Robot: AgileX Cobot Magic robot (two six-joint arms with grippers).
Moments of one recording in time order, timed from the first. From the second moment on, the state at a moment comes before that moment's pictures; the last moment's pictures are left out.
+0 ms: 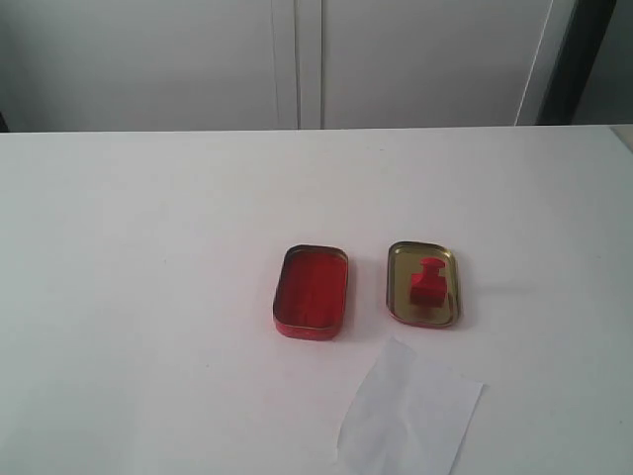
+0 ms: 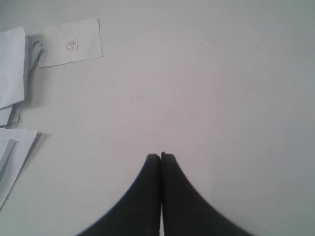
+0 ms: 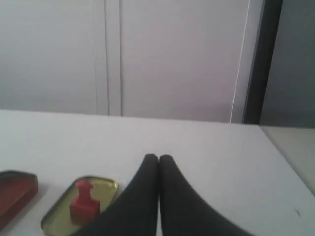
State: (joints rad) left arm 0.05 0.00 0.02 -0.10 0.47 0.16; right arm 0.09 0.00 0.00 -0.08 0.06 0.05
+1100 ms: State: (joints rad) left arm 0.05 0.00 0.02 -0.10 0.47 0.16; right arm 0.09 0.00 -0.14 -0.08 0.05 0.05
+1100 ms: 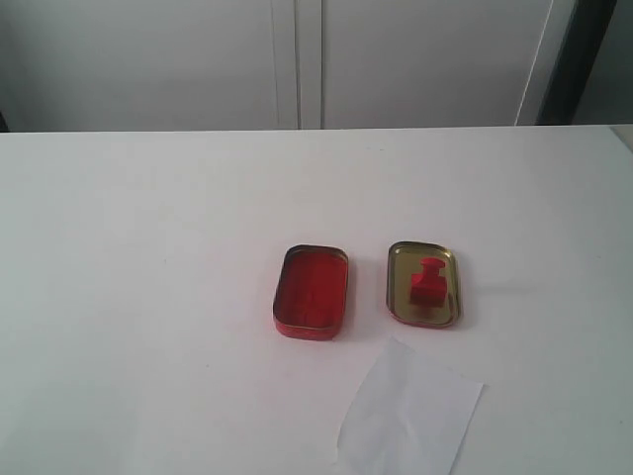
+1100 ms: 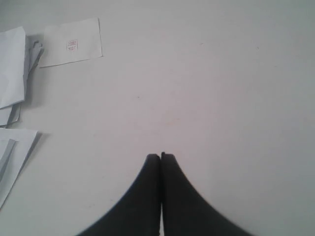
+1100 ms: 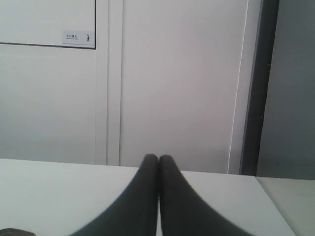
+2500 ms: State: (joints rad) left arm 0.05 0.00 0.02 -0.10 0.47 0.16; right arm 0.10 1.11 -0.82 0.00 0.73 0.03
